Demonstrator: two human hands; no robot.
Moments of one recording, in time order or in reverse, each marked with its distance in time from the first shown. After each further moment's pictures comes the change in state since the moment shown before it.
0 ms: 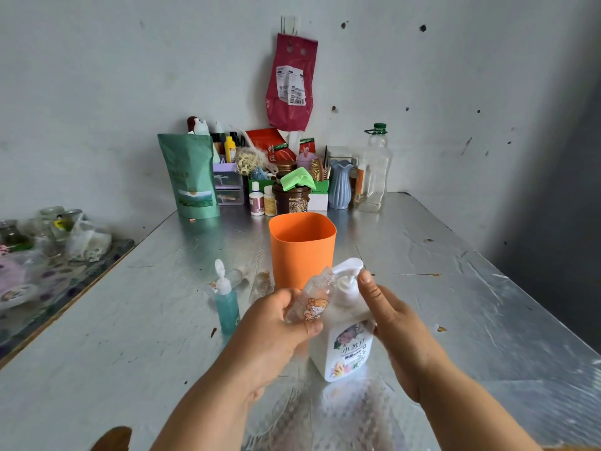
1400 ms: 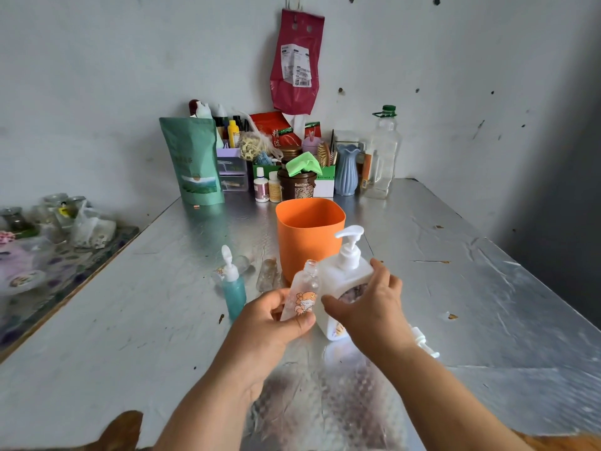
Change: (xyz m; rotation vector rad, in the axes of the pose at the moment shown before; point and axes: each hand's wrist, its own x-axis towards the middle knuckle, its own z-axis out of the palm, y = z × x) left_hand -0.002 -0.027 -0.010 -0.164 0.057 -0.095; right_hand 0.041 0.040 0.029 -0.615 0.354 -0.018
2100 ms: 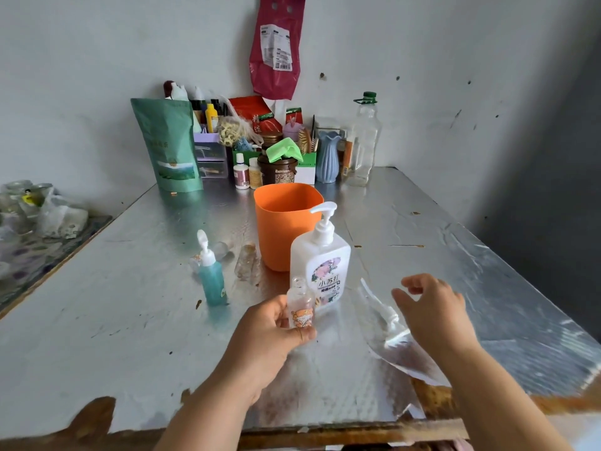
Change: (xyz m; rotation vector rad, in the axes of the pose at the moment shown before) left_hand -0.008 -0.025 0.028 0.129 -0.079 -0.015; right_hand -0.002 0.067 -0.078 -0.364 0.135 0.102
